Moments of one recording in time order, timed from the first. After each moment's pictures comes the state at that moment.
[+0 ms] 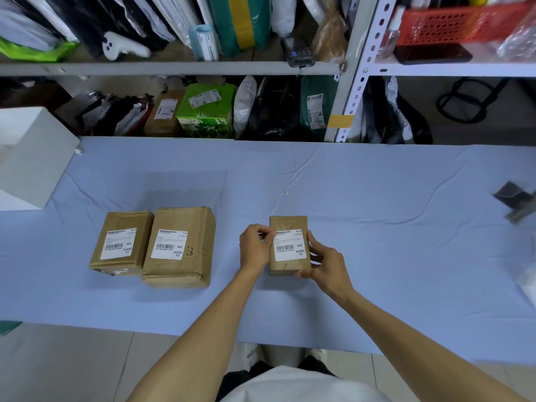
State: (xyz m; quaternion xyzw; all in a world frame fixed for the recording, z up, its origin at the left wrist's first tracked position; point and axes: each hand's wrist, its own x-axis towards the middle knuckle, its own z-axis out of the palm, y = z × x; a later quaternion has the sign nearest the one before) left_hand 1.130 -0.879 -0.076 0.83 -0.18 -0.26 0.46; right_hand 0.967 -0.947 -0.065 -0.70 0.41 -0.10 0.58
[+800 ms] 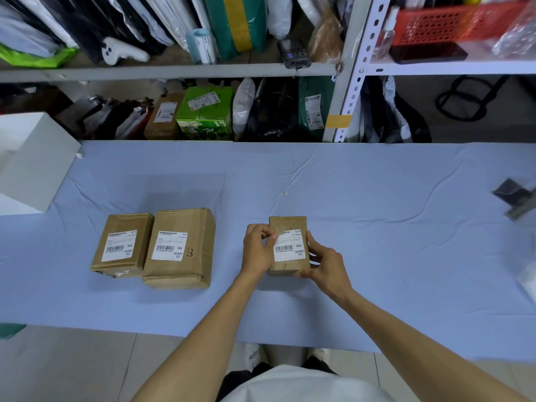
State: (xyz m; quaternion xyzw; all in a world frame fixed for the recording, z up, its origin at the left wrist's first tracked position) left_hand 1.122 -0.874 -0.072 0.80 -0.24 -0.27 0.48; right_hand 0.966 -0.945 -0.061 -0.69 0.40 -0.11 0.58
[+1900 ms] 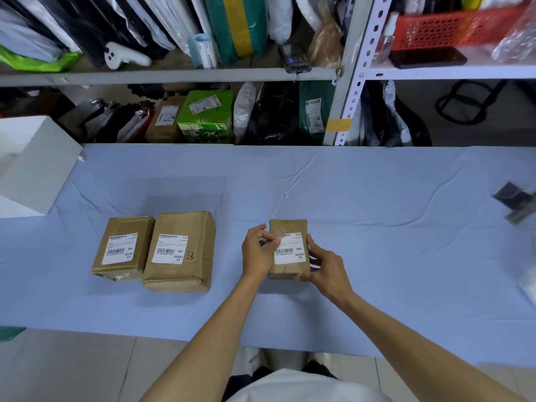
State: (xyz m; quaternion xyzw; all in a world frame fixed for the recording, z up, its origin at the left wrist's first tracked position) left_hand 1.118 -0.875 -0.066 0.80 -0.18 -0.27 0.50; right_hand 0.968 -0.947 -0.062 -0.70 0.40 -0.10 0.58
